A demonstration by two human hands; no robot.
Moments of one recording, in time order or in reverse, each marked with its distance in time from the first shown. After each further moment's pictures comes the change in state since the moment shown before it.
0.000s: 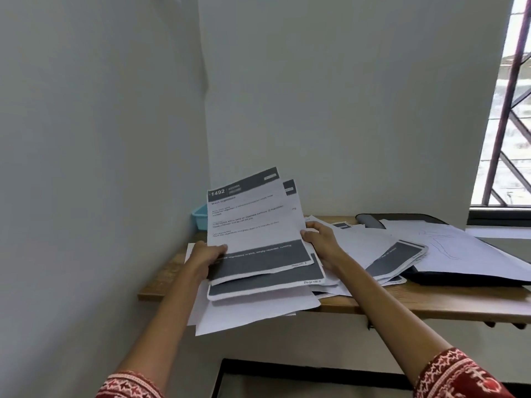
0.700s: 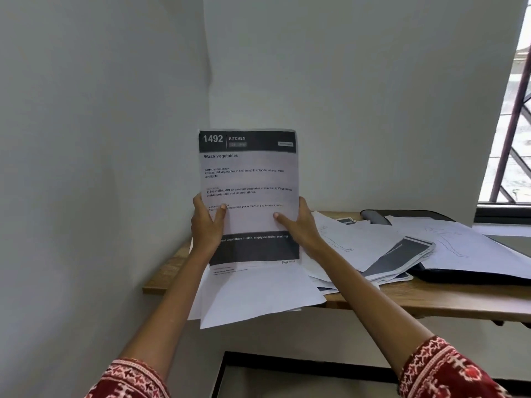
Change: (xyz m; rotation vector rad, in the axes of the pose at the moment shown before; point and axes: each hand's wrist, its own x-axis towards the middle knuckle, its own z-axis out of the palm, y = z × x) left_hand -0.019 0.031 0.000 0.028 0.227 0.619; right_hand -0.010 -0.028 0.053 -0.252 -0.027 -0.289
